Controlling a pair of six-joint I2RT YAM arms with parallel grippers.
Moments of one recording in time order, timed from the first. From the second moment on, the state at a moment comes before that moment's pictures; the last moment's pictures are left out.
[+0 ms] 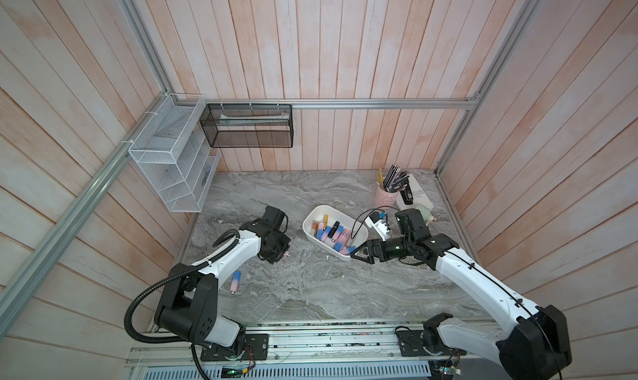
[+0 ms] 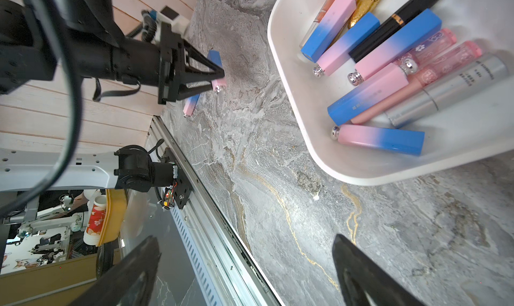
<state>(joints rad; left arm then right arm) -0.39 1.49 1.03 -0.72 0.12 -1.22 0.43 1.16 0.85 -0.57 -0.76 0.30</state>
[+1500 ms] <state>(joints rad) -0.66 2.04 1.70 -0.86 0.13 -0.90 0.43 1.15 0.87 -0.58 -0.68 0.36</state>
